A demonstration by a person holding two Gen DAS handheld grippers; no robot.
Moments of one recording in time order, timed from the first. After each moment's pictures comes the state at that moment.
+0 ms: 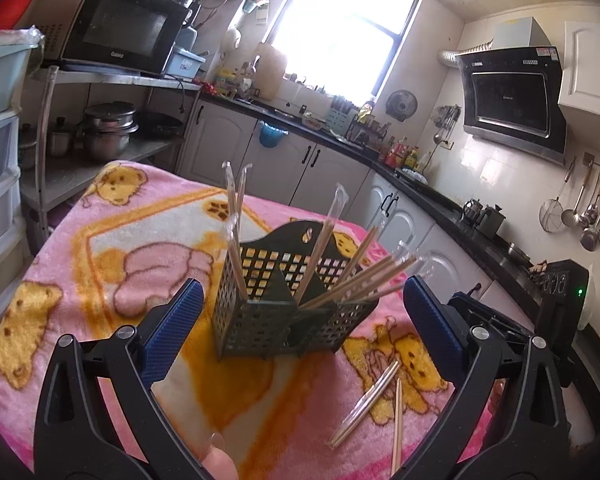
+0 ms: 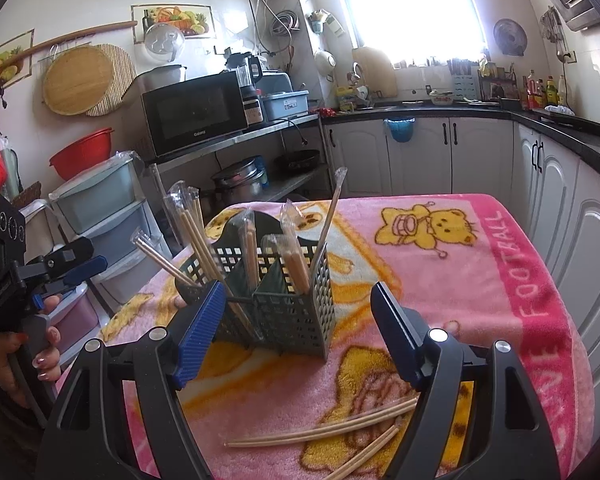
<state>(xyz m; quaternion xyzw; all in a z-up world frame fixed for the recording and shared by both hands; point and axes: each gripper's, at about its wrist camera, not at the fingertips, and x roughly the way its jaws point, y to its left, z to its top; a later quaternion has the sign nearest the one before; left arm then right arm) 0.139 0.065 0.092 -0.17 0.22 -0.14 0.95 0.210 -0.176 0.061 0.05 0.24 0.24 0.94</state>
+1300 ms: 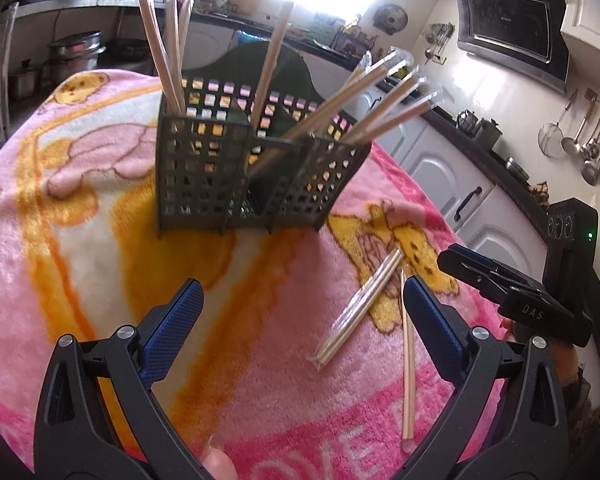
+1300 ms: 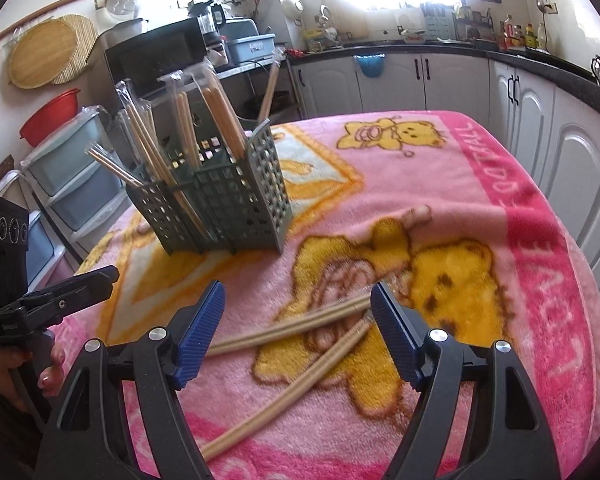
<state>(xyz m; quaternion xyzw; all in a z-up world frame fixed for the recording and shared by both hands) 0.142 0.002 -0.002 -0.13 0.36 -0.19 0.90 0.195 -0.210 -0.020 0.05 0.35 0.19 0.92</state>
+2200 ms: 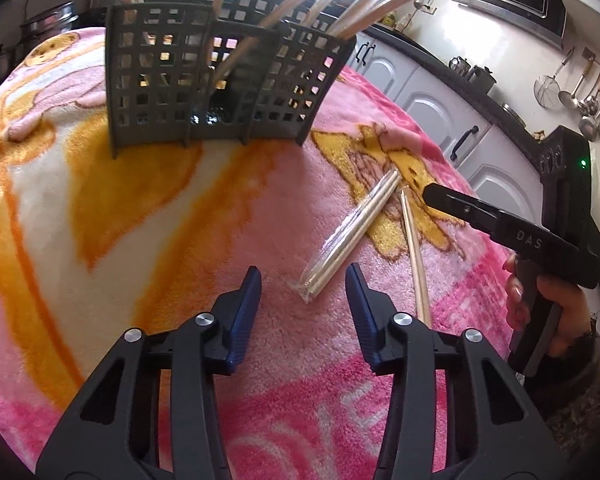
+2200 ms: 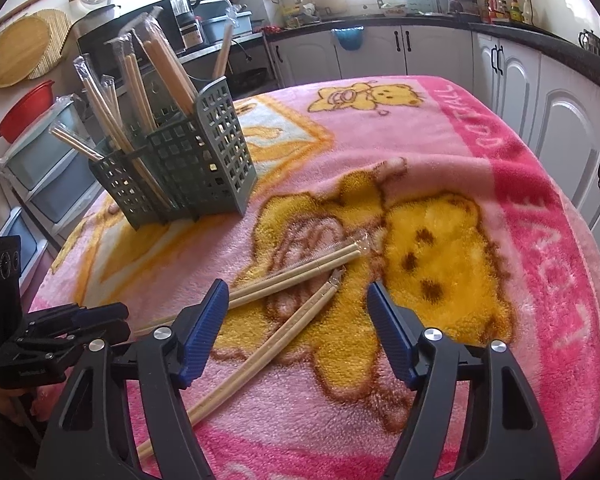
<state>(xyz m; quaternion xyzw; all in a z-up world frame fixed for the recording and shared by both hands) 0.135 -0.027 -0.049 -0.10 0.43 -0.23 0.87 0.209 -0.223 -0.052 0.06 0.39 0.17 0.90</state>
